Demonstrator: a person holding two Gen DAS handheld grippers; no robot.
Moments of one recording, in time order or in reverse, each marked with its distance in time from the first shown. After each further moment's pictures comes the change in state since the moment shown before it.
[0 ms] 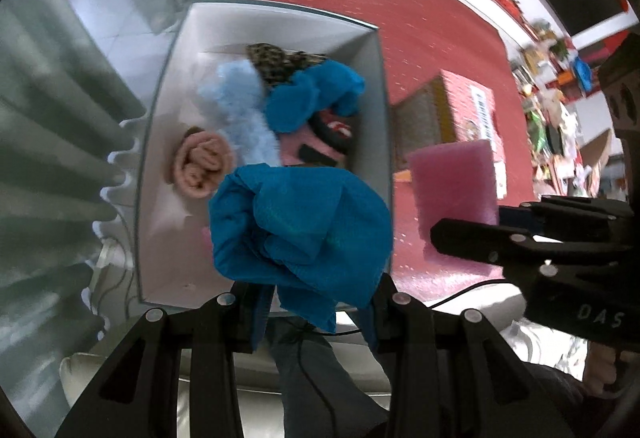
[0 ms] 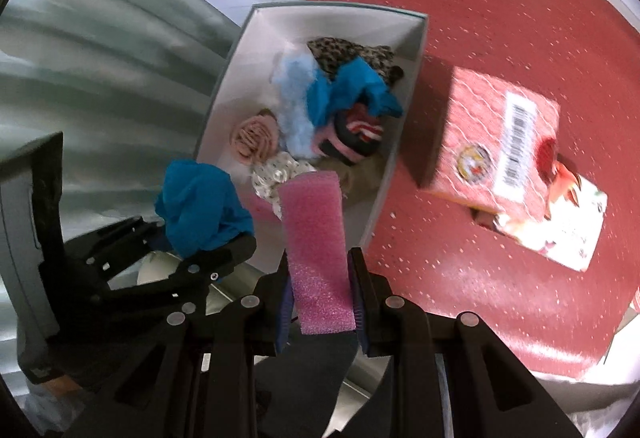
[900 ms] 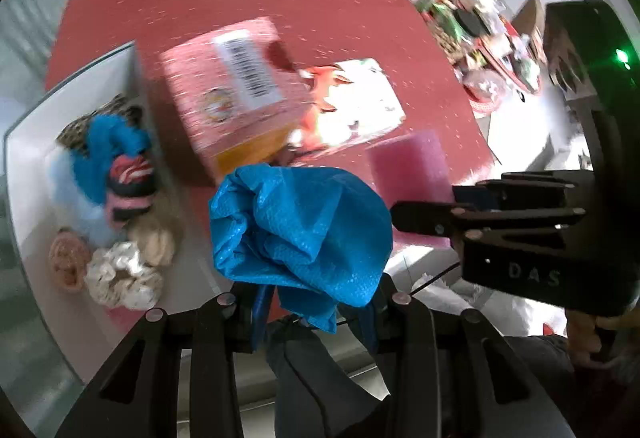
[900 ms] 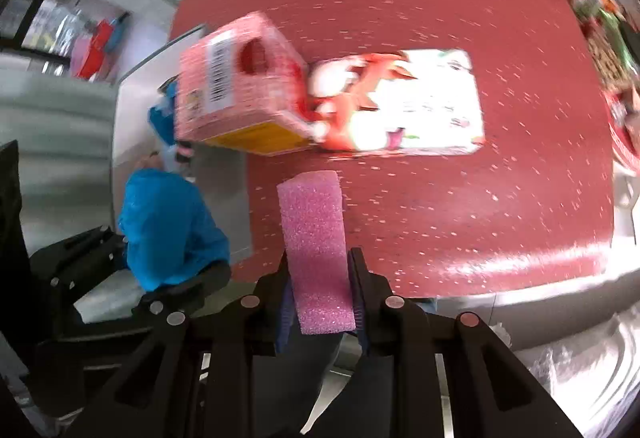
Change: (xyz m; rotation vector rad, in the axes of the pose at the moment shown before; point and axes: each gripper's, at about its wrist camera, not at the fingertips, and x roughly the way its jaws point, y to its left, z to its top) left arm 0.029 -0.148 -0.004 0.454 0.118 -0.099; right arm -0.032 -0.127 -0.087 0.380 -0.081 -0.048
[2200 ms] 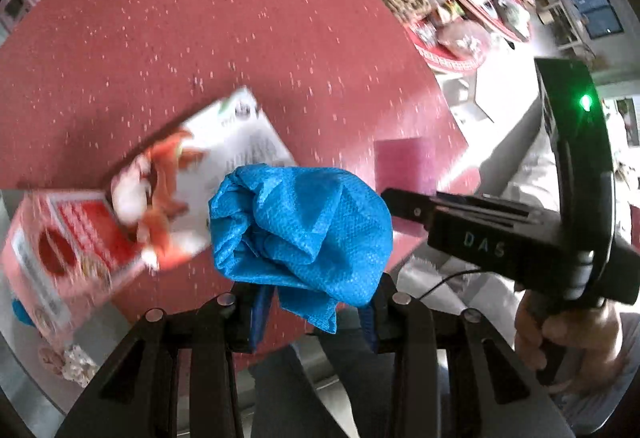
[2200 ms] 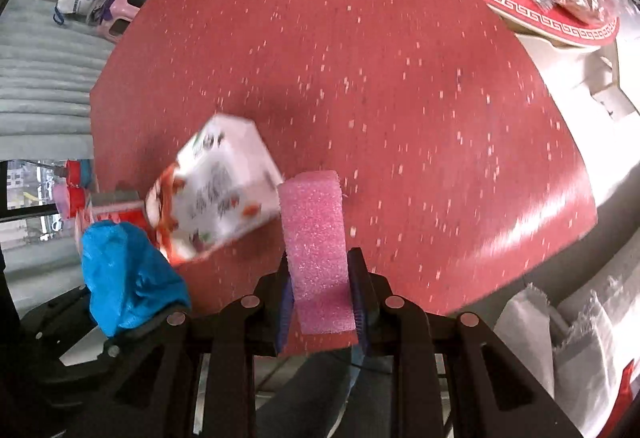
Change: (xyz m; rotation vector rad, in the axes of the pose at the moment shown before) left arm 0.080 -0.127 0.104 0.181 0.199 0.000; right arm 0.001 -0.199 -0.001 0.481 -0.100 0.086
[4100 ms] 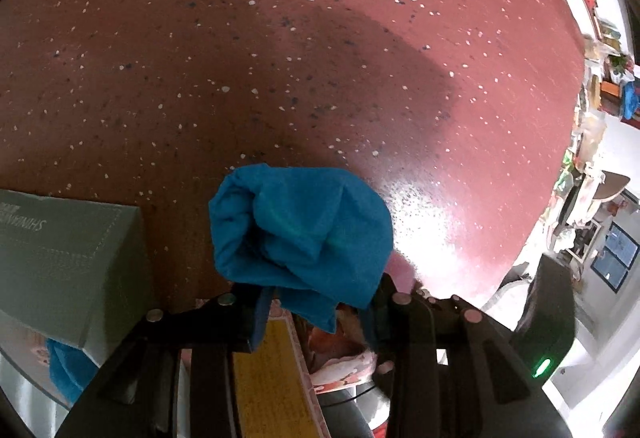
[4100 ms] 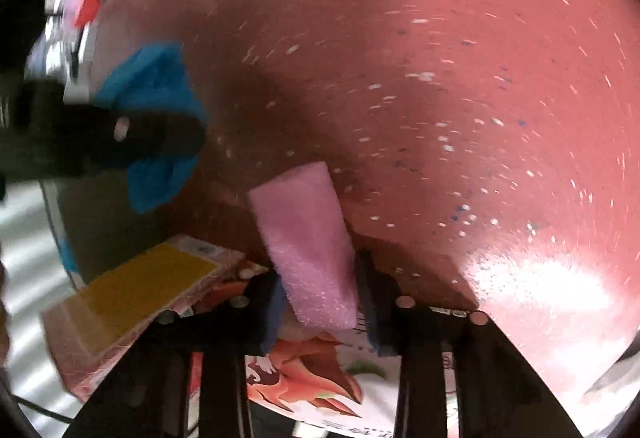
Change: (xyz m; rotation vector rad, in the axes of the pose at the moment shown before) left arm 0.035 0.290 0.087 -0.797 0.180 -0.175; right arm 0.164 0.210 0.107 -0.532 0.385 -0.065
